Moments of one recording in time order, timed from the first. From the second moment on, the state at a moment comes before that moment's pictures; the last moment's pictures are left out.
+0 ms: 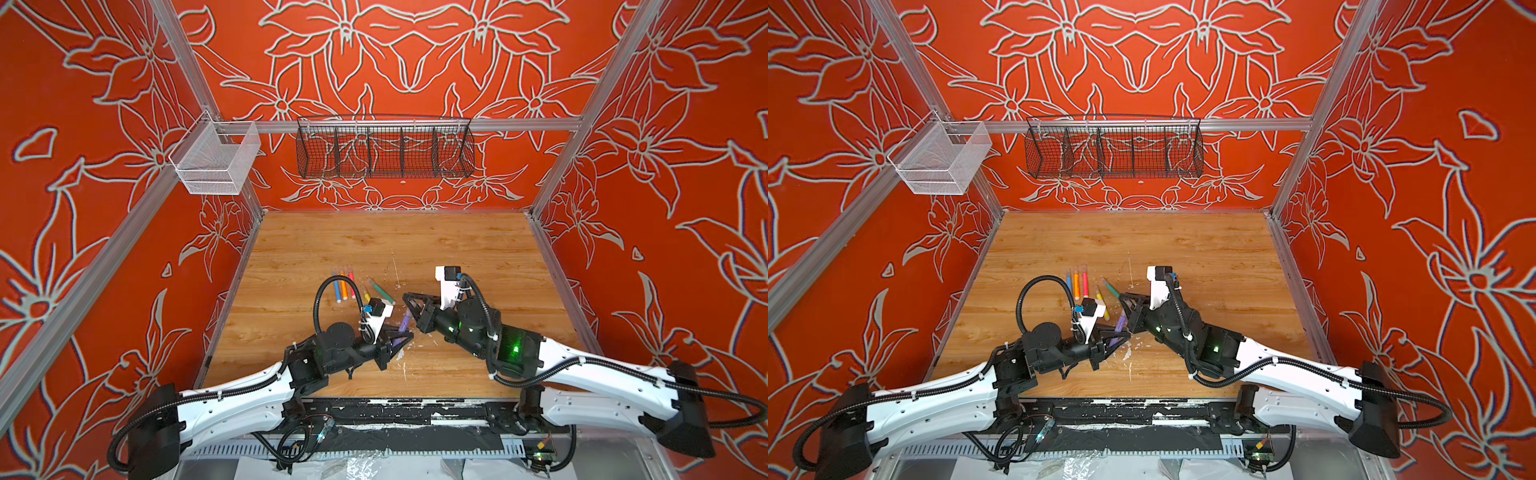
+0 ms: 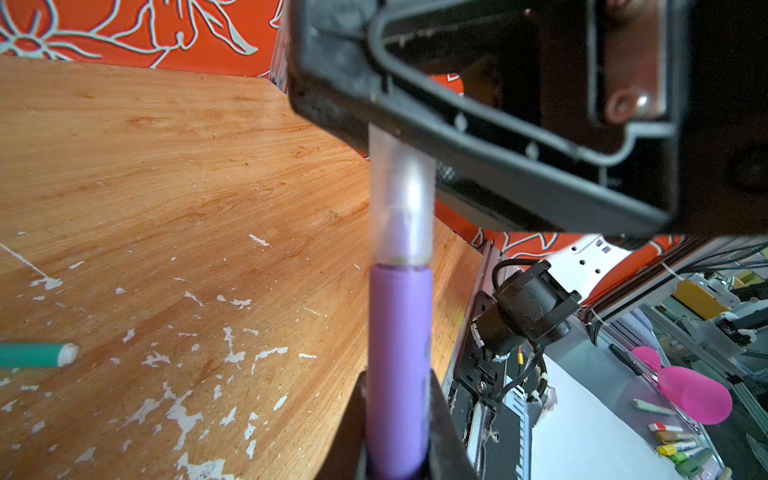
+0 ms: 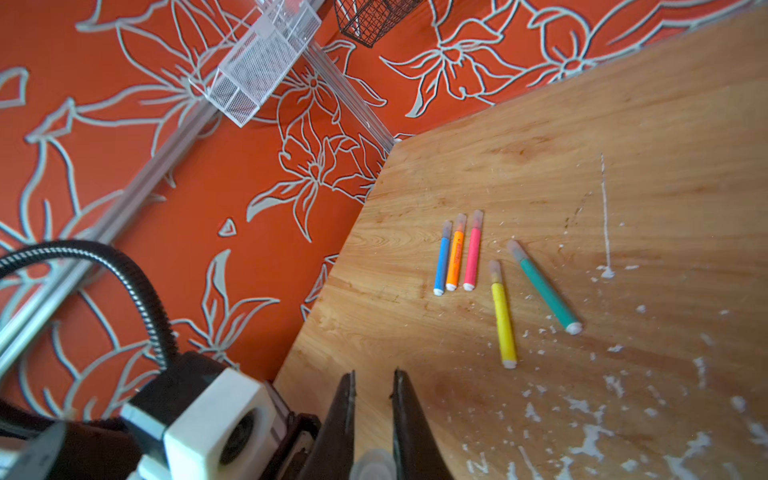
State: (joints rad) left arm -0.98 0.84 0.38 0.30 0.13 -0.46; right arm 1.13 1.02 0.77 0.03 0.30 0.84
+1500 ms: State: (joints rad) left arm -0.76 1.02 0.66 0.04 0.36 -0.33; right arm 1.16 1.11 0.60 0.61 0.58 0.85
